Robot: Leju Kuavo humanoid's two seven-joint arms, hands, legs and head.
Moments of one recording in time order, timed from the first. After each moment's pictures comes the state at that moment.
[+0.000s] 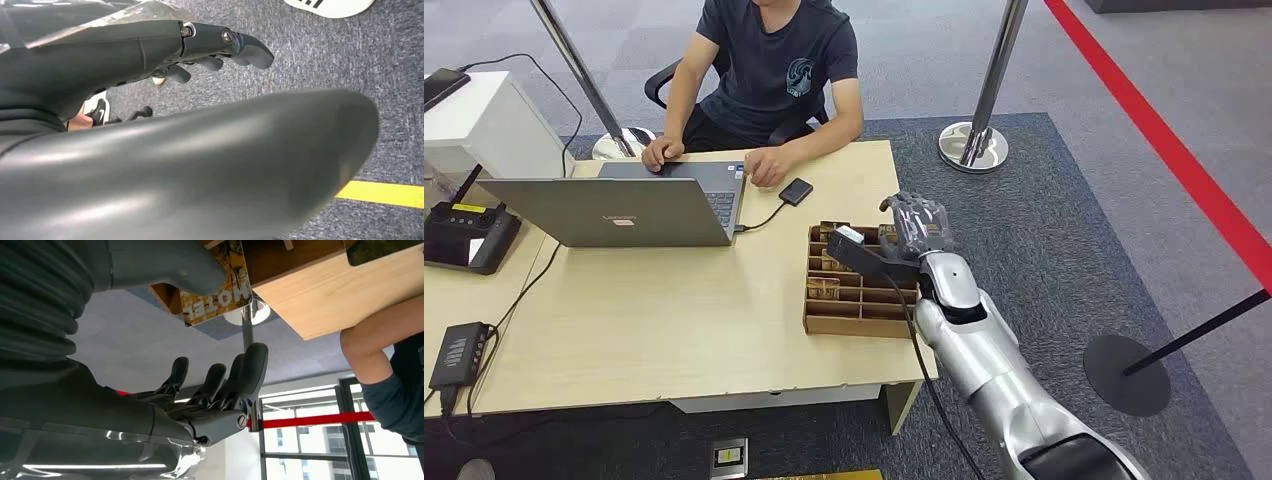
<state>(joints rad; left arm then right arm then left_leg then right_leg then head) -0.07 -0.12 0.92 -0.18 -0.93 -0.03 0.03 -0.70 0.10 0.40 -0.59 1.27 -0.31 0.03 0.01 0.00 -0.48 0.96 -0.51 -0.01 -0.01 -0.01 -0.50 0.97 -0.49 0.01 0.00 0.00</state>
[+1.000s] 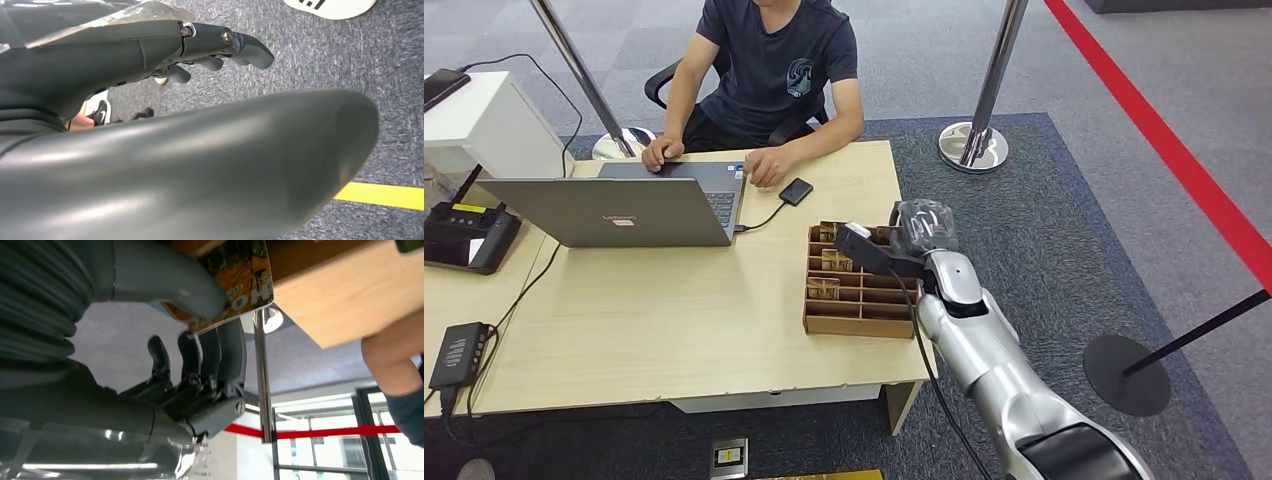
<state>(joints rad) -0.07 -0.11 0.93 -0.19 -0.94 -0.02 0.04 -0.72 0.11 0.36 -0.53 1.27 -0.34 0.01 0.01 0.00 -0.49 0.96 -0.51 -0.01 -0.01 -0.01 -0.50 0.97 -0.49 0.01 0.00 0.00</state>
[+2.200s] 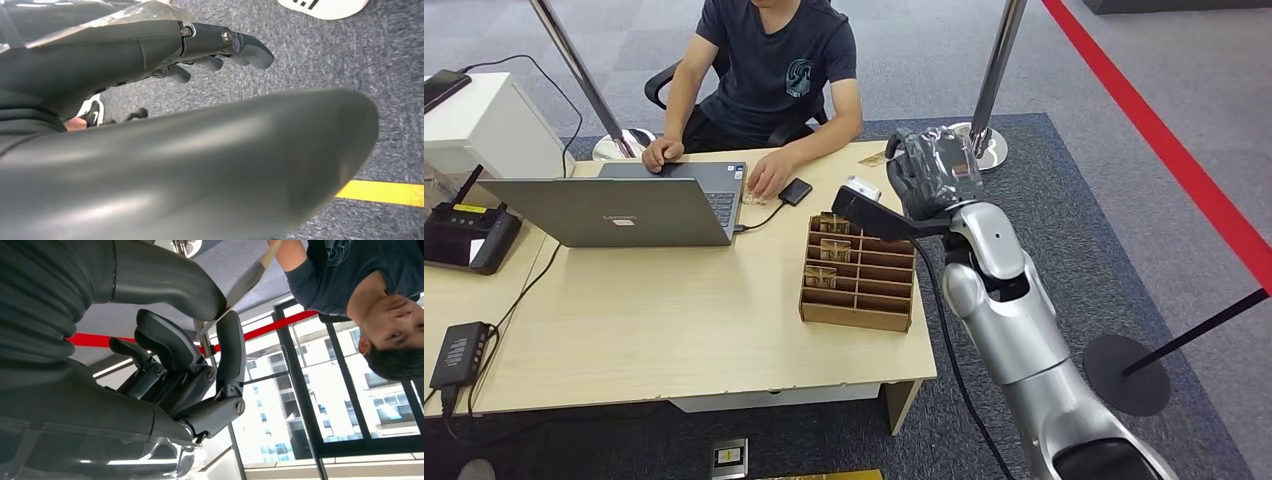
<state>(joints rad) -0.07 -0.11 0.92 -0.18 -0.98 -0.05 -0.01 -0.92 0.11 0.51 -0.67 1.18 -0.21 -0.04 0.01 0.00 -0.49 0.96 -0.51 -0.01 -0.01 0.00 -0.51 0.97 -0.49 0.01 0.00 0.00</state>
